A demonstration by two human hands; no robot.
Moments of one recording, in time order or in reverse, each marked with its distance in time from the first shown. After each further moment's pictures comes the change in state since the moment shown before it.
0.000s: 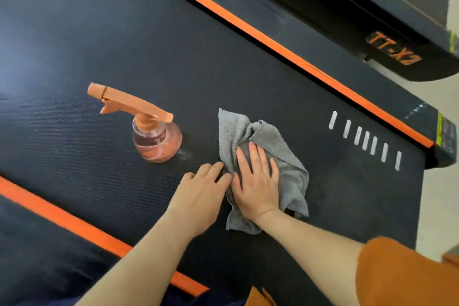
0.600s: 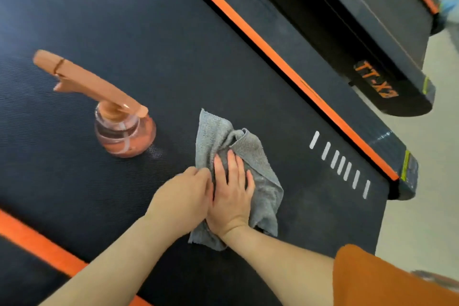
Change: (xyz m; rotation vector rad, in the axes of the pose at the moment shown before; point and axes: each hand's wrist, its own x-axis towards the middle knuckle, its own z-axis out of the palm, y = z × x) left_hand 0.029 0.024 0.005 -0.449 0.055 -0.205; right_hand -0.004 0.003 0.000 0.014 -0.003 0.019
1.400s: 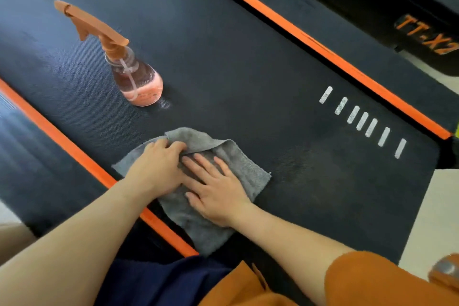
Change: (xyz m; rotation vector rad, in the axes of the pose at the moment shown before) left_hand -0.078 0.026 0.013 0.254 -0.028 -0.355; right_hand -0.083 0.031 -0.003 0.115 -0.211 -0.749
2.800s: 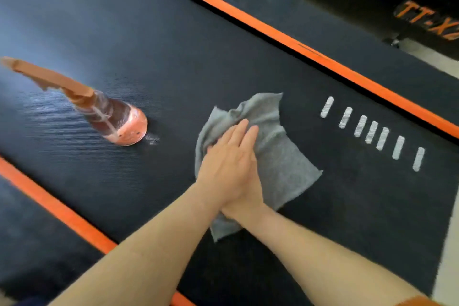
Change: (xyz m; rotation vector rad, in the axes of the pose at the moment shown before) left_hand 0.076 0.107 0.018 -1.272 -0.065 0.527; right_hand 0.045 0.060 -0.040 0.249 -0.044 0.471
